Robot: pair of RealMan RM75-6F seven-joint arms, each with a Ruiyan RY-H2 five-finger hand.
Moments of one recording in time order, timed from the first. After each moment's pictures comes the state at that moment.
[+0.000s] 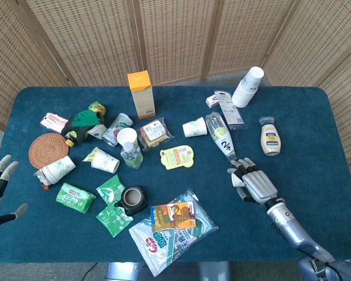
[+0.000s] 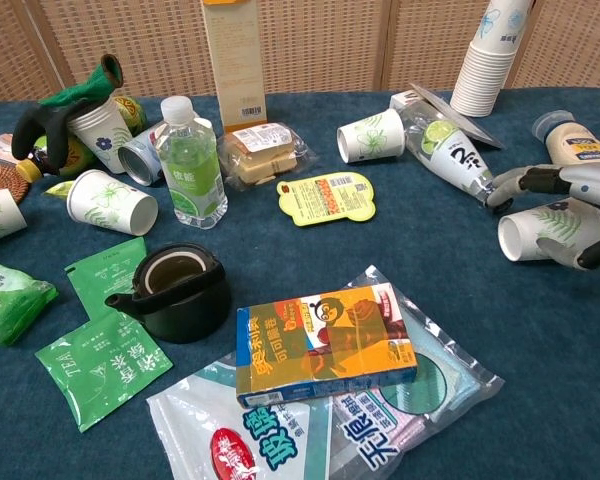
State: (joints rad) left arm -0.06 -0.98 -0.02 -1.78 1.56 1.52 0.04; right arm 0.51 -1.40 0.02 -1.37 -1.49 1.01 0.08
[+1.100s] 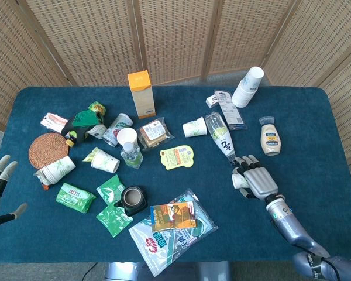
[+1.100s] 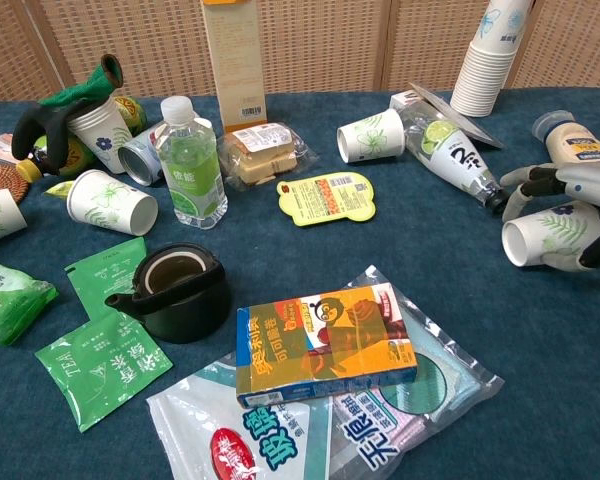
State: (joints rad) left arm -0.06 -0.98 -0.02 -1.78 1.55 1.52 0.03; right arm 0.53 -1.44 0.05 -1.33 -1.38 0.98 -0.04
